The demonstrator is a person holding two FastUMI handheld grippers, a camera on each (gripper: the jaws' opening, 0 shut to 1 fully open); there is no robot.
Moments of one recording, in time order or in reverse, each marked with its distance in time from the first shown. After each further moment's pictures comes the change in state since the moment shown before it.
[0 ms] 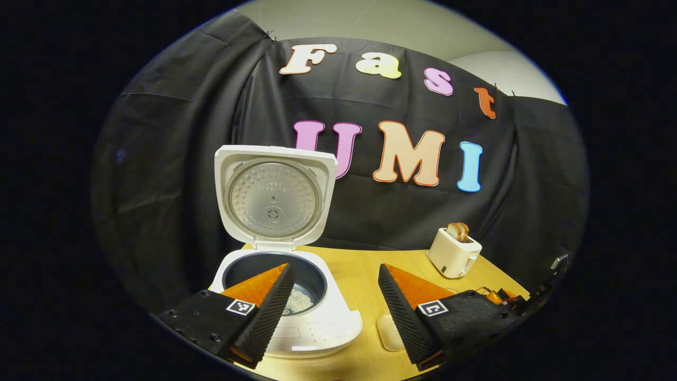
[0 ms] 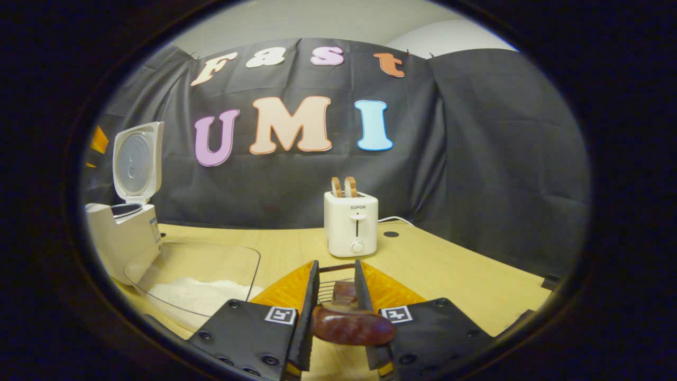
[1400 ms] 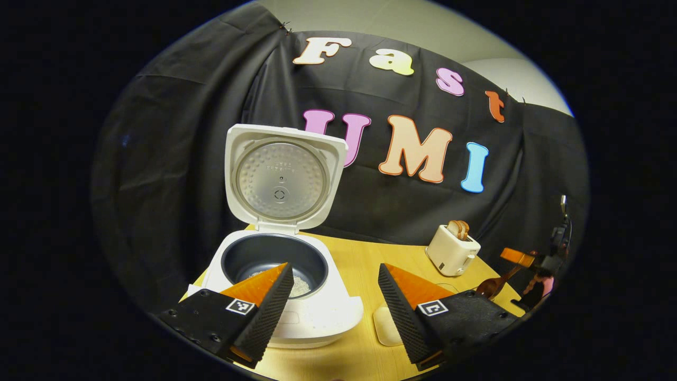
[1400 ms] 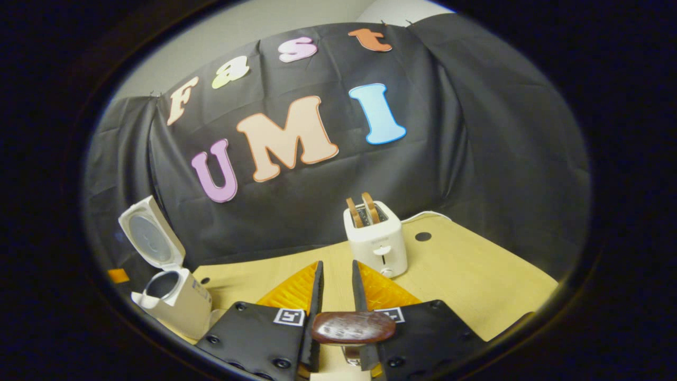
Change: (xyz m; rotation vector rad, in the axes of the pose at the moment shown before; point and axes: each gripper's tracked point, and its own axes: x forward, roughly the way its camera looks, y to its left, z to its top) left arm -0.012 0.008 -0.023 -0.074 0.037 0.017; right arm 0.046 0.005 0.125 0.255 0.161 0.162
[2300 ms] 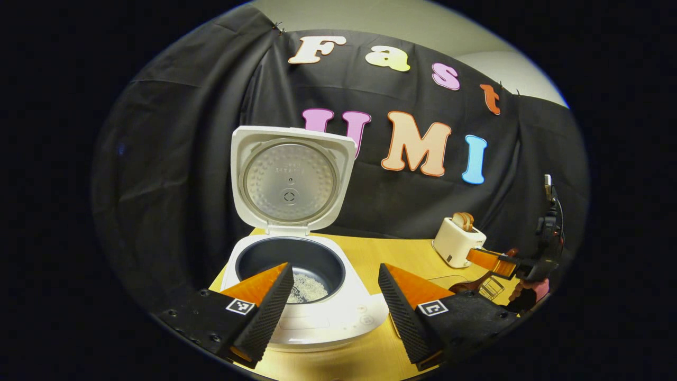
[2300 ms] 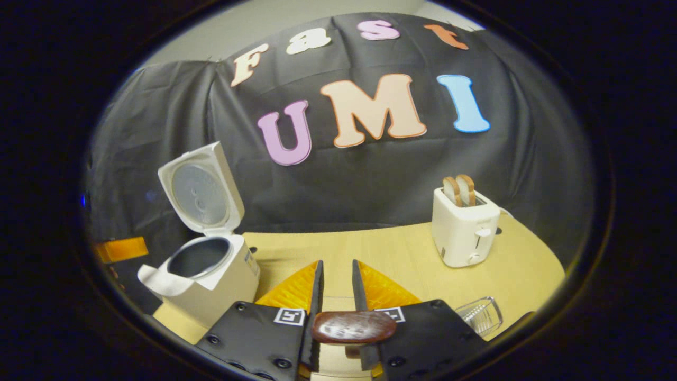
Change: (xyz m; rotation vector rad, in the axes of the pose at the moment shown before) left arm 0.001 0.023 -0.002 0.063 0.024 -0.021; right arm 0.007 0.173 -0.098 -0.254 0.091 0.234
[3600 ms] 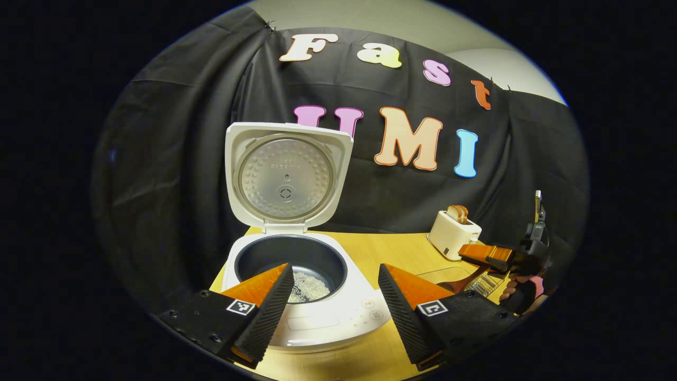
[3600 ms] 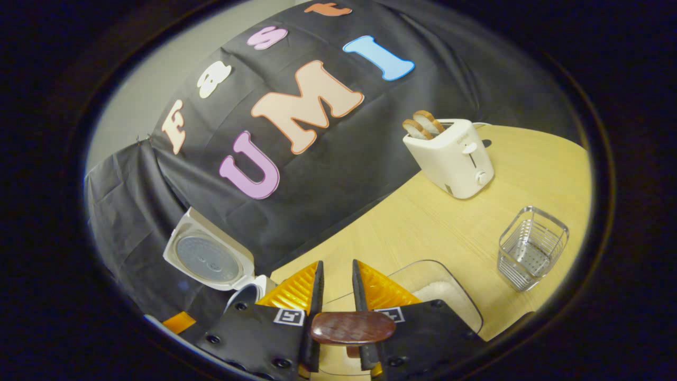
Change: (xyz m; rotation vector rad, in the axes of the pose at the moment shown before) left arm 0.000 0.005 -0.003 0.019 0.005 -0.053; right arm -0.002 -0.010 -0.009 0.644 0.025 -0.035
